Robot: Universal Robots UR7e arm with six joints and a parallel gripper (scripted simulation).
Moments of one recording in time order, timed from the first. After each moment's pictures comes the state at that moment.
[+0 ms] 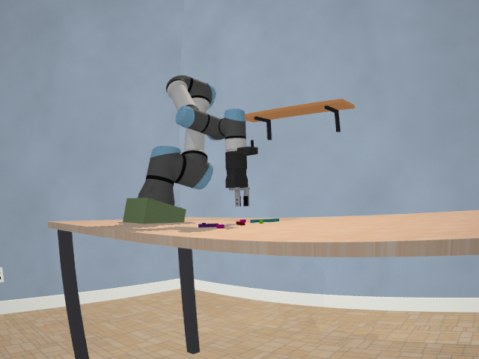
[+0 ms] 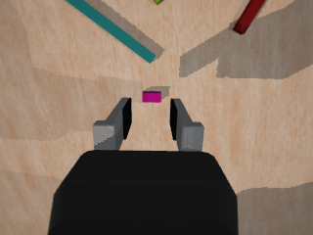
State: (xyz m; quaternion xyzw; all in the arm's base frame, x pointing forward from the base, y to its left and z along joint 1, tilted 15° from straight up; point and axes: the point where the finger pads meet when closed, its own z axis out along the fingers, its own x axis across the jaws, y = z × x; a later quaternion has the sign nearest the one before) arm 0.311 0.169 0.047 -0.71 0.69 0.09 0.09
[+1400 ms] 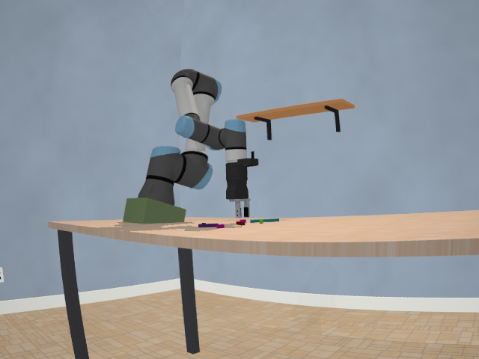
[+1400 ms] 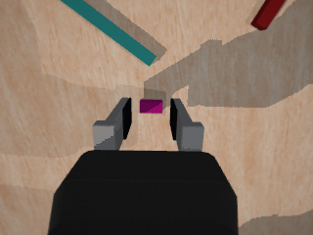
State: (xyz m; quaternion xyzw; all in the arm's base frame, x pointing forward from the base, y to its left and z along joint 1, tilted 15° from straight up) arm 0.310 0.179 0.009 -0.71 0.69 0.09 0.09
